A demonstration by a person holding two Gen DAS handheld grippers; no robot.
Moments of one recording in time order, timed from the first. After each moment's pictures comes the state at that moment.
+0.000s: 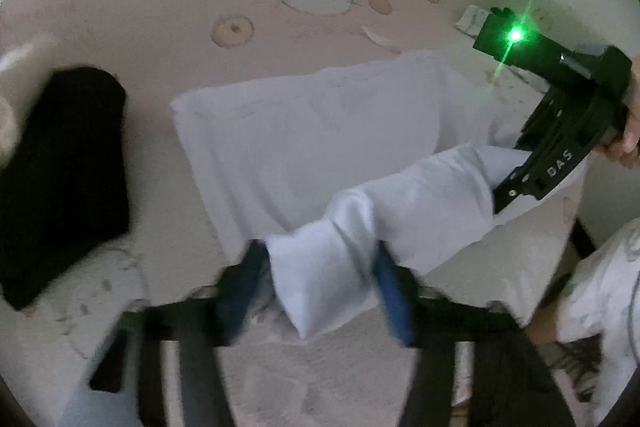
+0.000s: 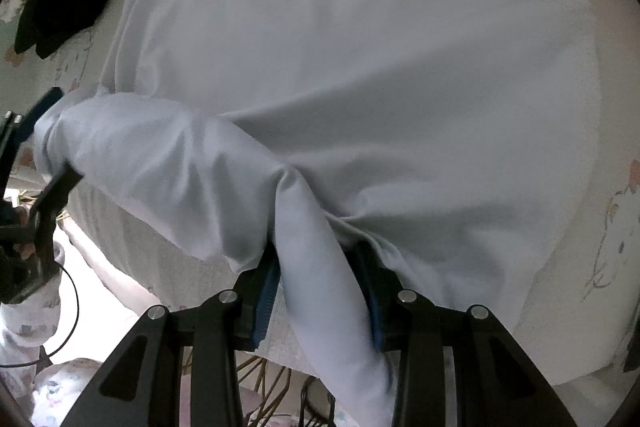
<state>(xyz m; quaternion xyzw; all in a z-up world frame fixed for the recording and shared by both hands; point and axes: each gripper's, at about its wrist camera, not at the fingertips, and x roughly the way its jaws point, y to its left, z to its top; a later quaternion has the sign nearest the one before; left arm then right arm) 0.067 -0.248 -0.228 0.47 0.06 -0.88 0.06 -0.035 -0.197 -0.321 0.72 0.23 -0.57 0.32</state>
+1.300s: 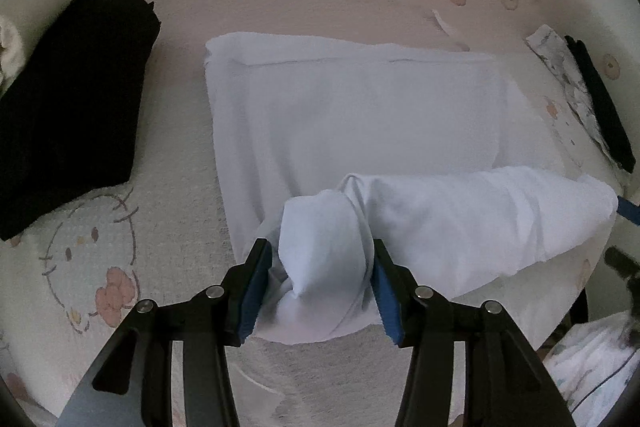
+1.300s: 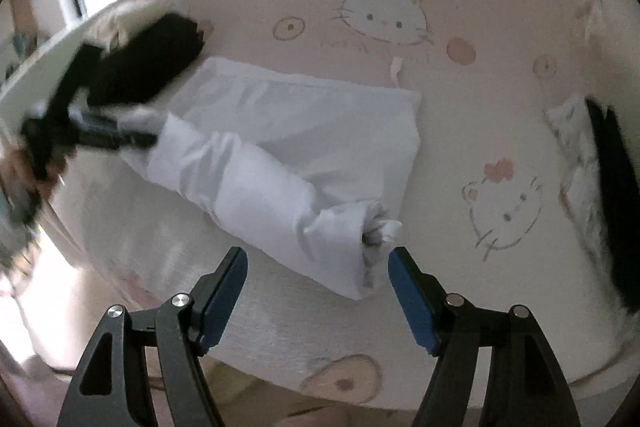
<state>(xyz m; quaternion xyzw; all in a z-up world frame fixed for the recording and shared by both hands) 0.042 -0.262 -0.234 0.52 0.14 -0.83 0.16 -0.022 -0.092 -0.243 0.40 0.21 -0.82 0.36</state>
